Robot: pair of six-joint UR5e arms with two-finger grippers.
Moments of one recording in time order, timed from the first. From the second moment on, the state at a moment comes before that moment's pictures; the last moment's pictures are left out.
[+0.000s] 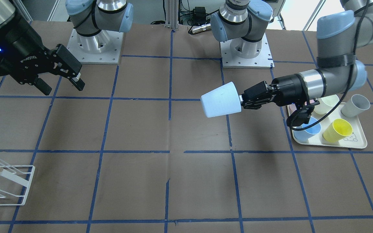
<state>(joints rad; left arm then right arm) -1.25 -1.69 -1.86 -1.96 0.20 0.62 1.40 -1.53 1.46 -1.53 -1.17 -0.03</state>
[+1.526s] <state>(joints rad) -1.55 -1.60 -1.99 -1.96 -0.25 0.61 1.27 -1.66 1.62 -1.40 -0.51 0.17</state>
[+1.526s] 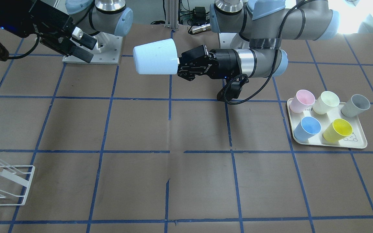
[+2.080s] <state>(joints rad) -1.59 -1.60 -1.99 -1.96 -0.29 0.61 1.30 -1.63 1.69 -1.32 -0.38 0.18</state>
